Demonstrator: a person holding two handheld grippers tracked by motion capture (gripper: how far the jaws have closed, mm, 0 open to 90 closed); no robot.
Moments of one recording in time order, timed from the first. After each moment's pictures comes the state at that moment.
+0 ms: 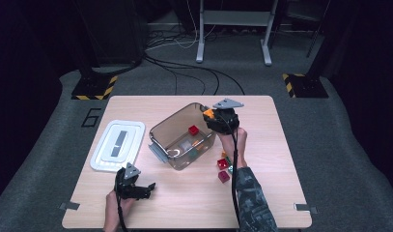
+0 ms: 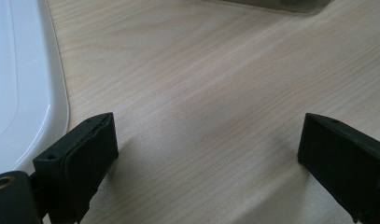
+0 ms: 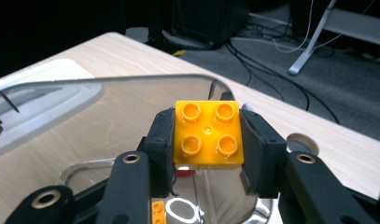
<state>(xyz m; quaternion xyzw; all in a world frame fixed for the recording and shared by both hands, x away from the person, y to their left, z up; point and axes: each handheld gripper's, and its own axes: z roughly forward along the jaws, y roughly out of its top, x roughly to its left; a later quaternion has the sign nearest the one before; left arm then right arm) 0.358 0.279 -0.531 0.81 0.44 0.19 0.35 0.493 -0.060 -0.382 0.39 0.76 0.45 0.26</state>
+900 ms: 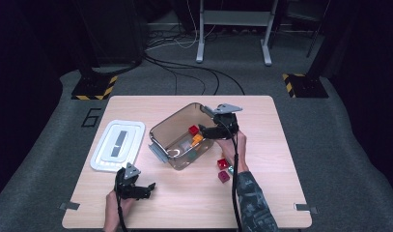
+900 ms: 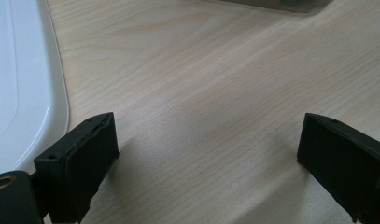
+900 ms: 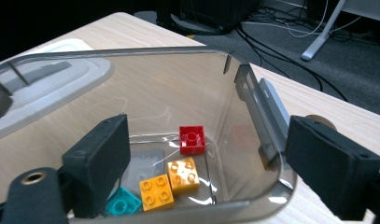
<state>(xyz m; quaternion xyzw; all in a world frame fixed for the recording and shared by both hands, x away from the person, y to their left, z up) 0.358 0.279 -0.530 0.81 0.44 0.19 0.35 0.483 -0.064 -0.392 0.39 0.78 0.44 0.23</state>
